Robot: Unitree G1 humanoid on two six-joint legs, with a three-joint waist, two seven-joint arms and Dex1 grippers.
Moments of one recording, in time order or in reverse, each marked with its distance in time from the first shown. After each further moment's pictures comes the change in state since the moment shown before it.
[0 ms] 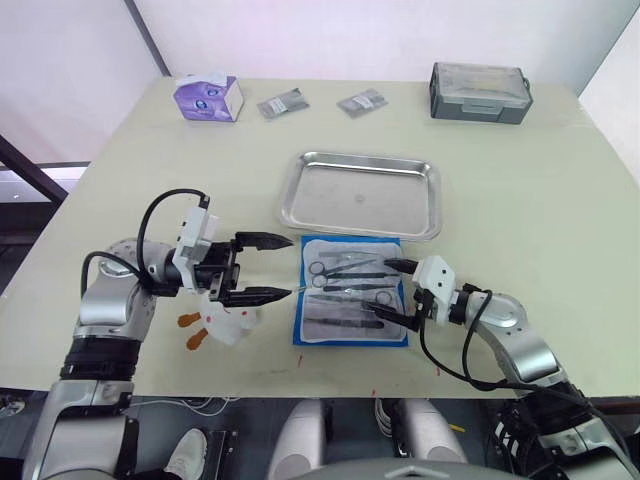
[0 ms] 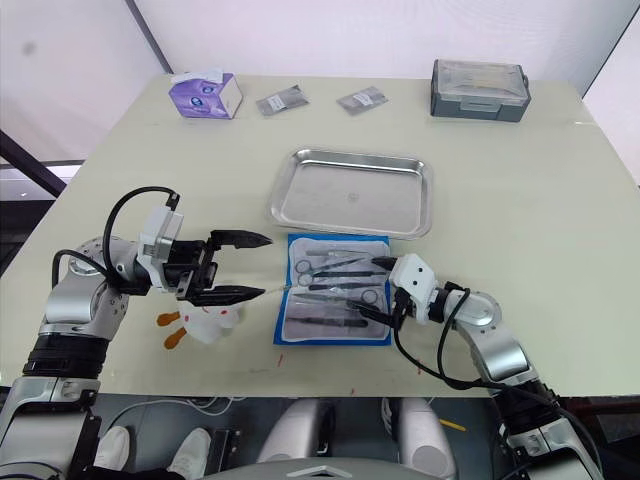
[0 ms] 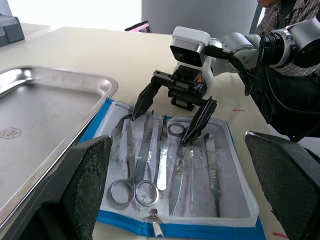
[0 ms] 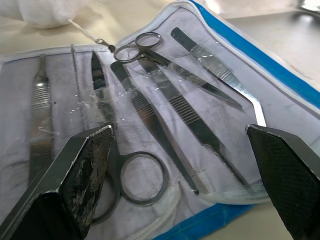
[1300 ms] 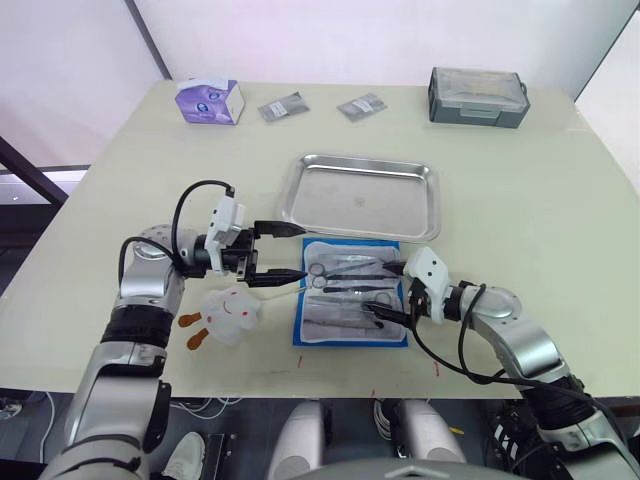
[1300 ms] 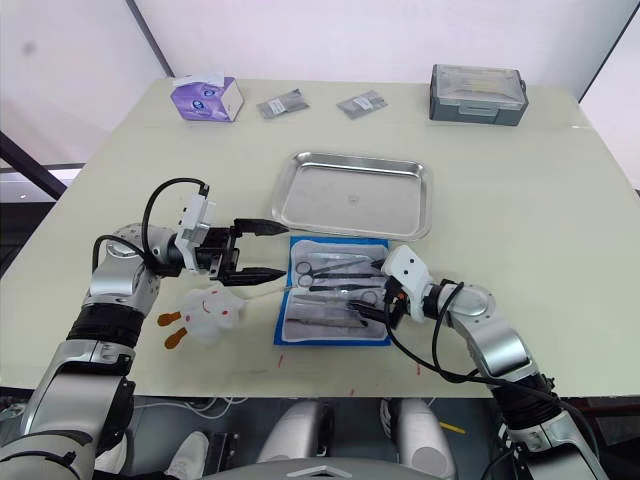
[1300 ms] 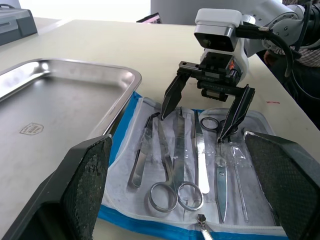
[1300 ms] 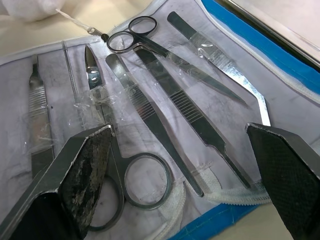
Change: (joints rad) left arm -0.190 -0.097 -0.086 0.277 0.117 -0.137 0.000; right arm -0.027 -0.011 0.034 -0.129 0.009 0.360 -0.066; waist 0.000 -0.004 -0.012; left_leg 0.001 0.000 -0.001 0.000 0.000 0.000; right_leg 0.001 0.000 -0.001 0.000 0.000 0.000
